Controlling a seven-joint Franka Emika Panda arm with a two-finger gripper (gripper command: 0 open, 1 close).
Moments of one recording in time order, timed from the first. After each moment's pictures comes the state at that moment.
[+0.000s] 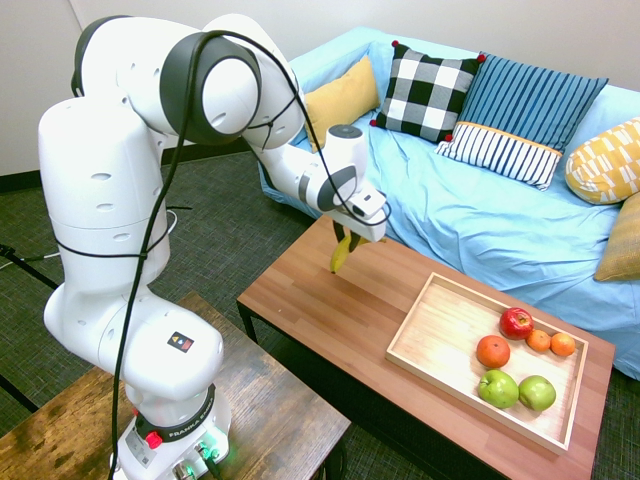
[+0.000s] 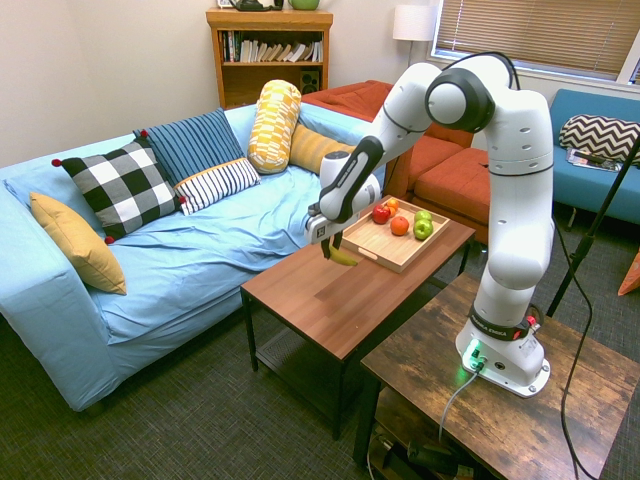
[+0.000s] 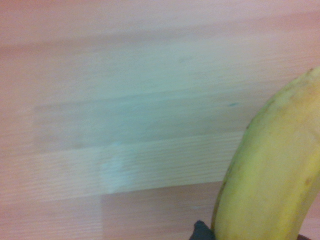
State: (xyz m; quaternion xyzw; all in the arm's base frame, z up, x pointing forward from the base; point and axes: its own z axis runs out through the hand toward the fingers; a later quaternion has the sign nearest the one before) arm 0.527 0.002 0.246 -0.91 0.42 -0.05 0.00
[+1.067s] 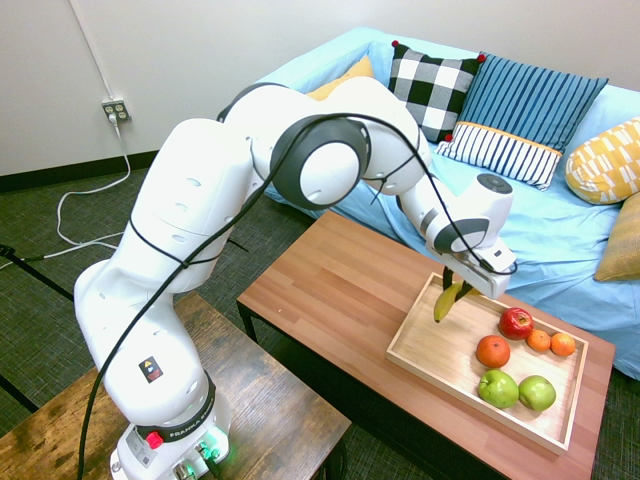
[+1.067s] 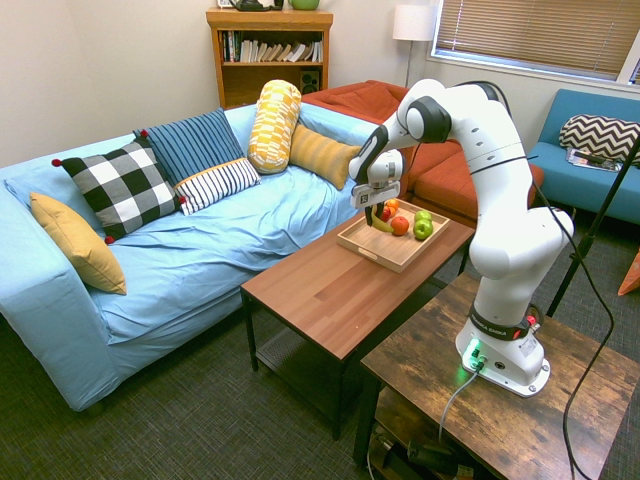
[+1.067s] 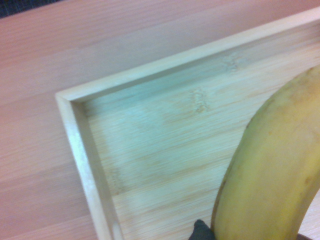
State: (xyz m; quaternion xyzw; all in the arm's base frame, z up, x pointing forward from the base) arm 0.591 -0.266 0.167 -0.87 0.49 0.00 -0.01
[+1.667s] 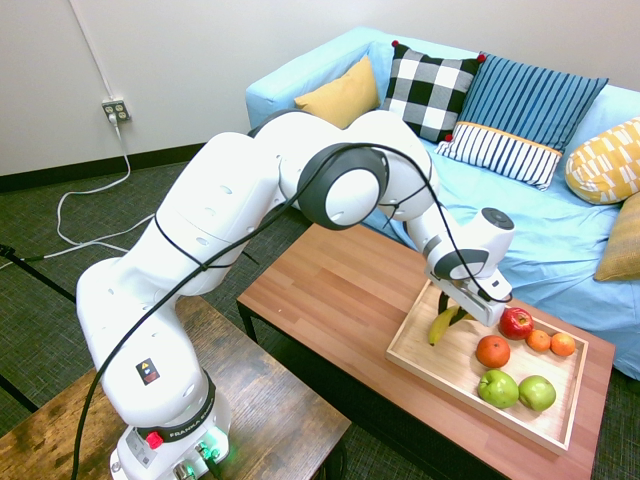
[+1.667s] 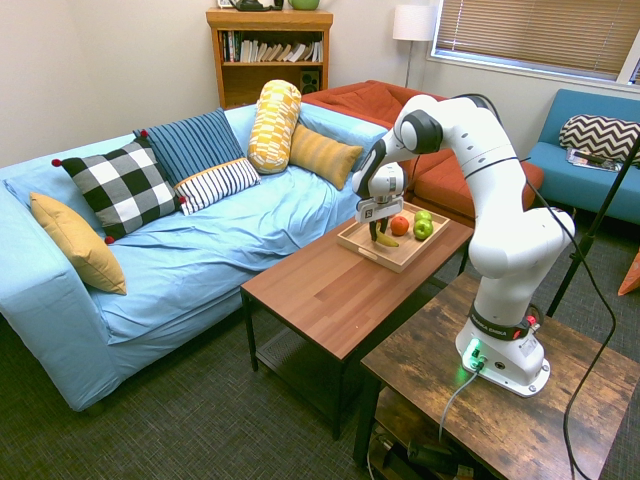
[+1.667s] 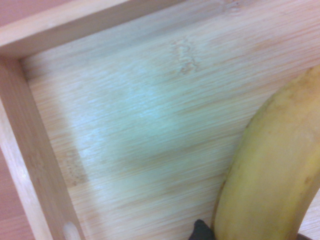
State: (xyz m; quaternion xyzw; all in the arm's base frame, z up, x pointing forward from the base) arm 0.578 -0.275 0.110 -0.87 0.48 0.03 0.00
